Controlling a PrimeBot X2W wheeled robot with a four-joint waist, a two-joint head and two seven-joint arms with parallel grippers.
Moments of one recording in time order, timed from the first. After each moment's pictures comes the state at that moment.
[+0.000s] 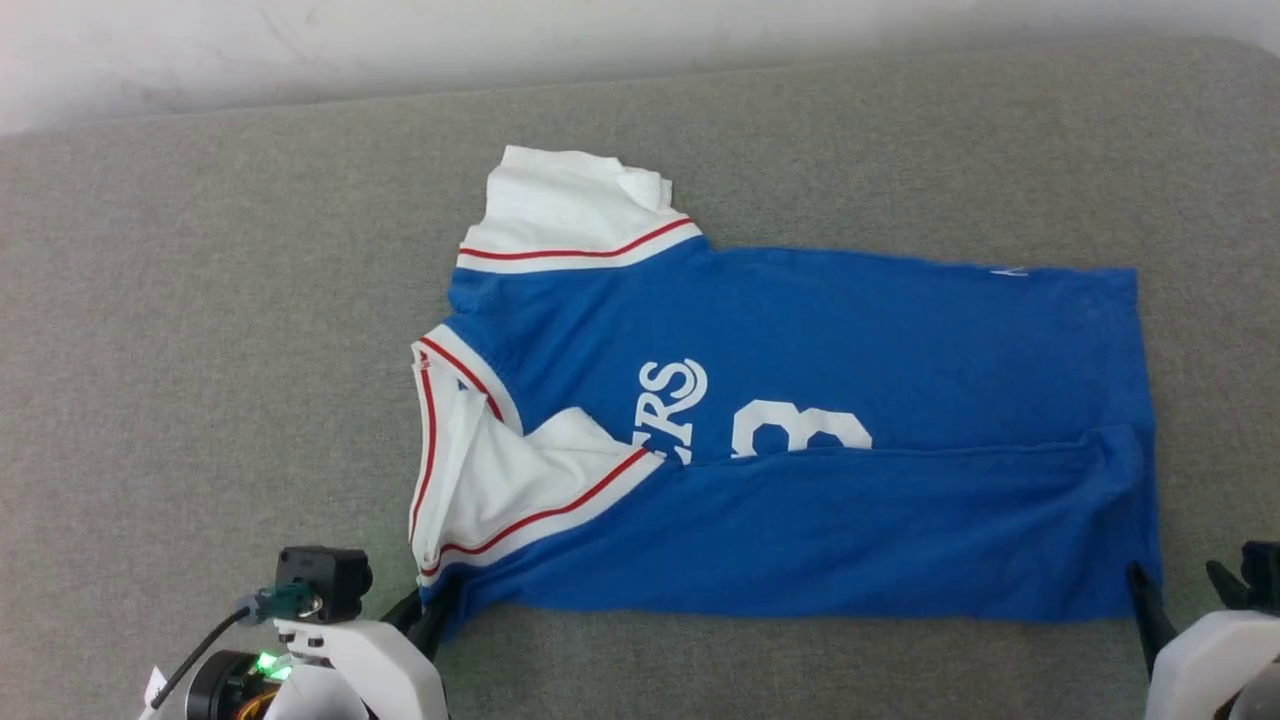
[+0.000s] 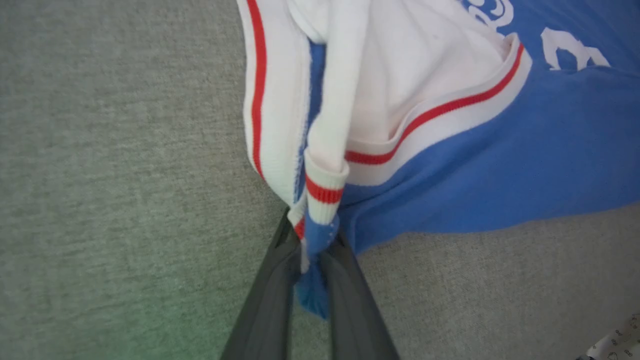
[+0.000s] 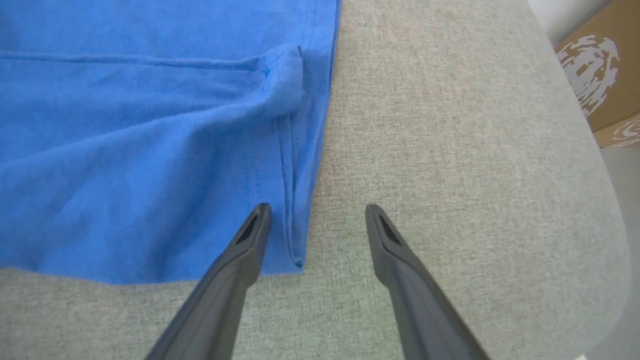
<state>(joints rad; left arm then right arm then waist) -0.04 0.57 -0.55 -0.05 -0.75 0.26 0.19 0.14 -0.17 -0.23 -0.03 0.09 0.13 0.33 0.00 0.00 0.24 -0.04</state>
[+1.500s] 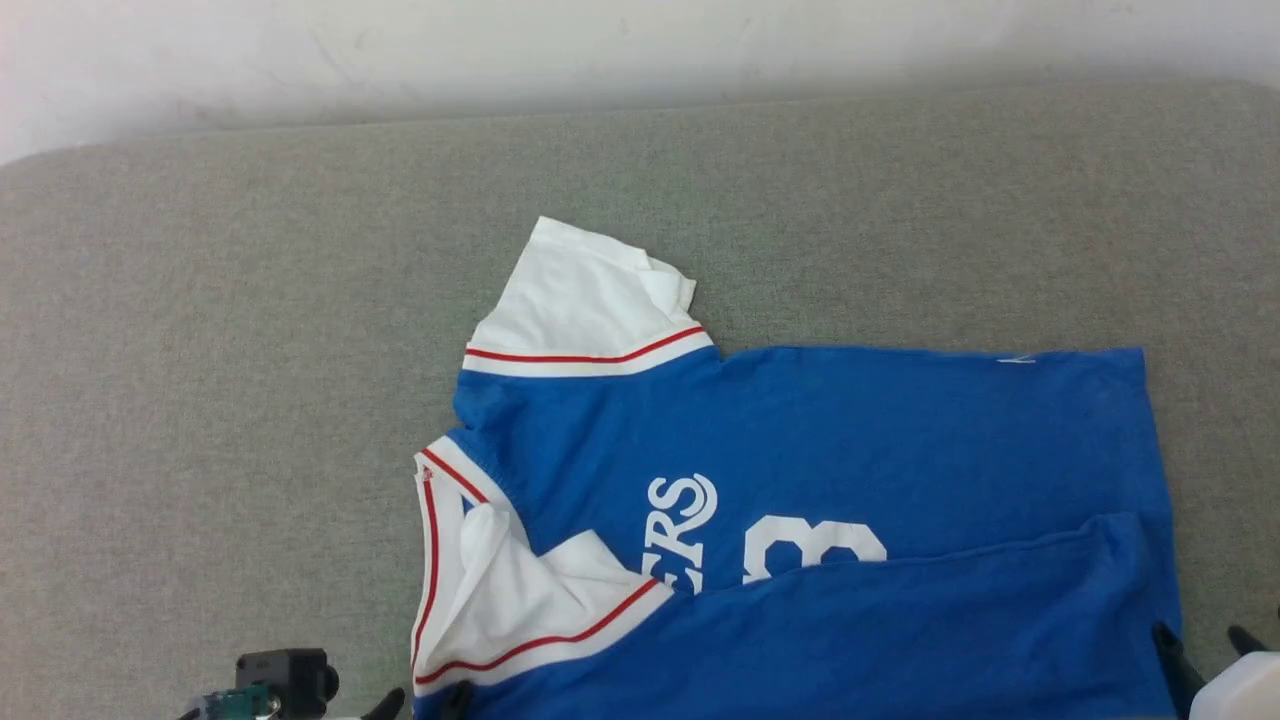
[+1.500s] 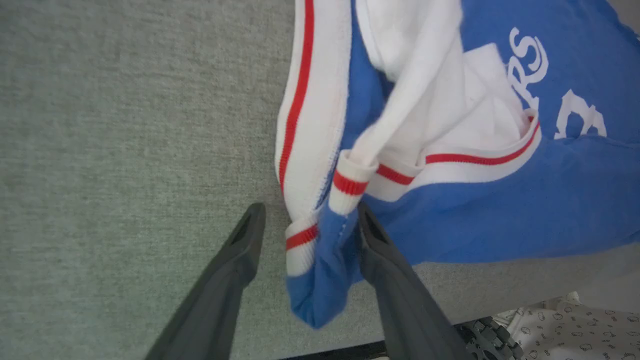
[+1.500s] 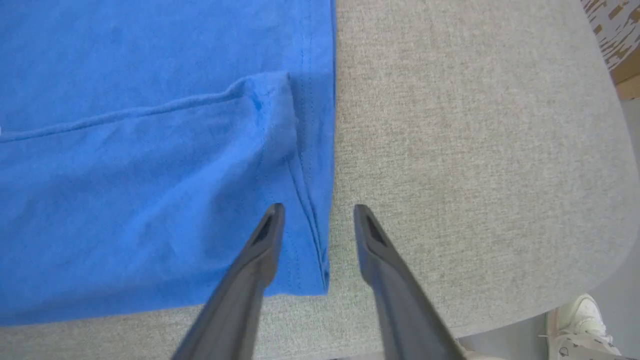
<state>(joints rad) 0.20 0.59 -0.48 -0.24 -0.89 0.37 0.23 0.25 -0.14 -0.28 -0.20 0.17 0.13 0.58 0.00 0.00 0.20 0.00</state>
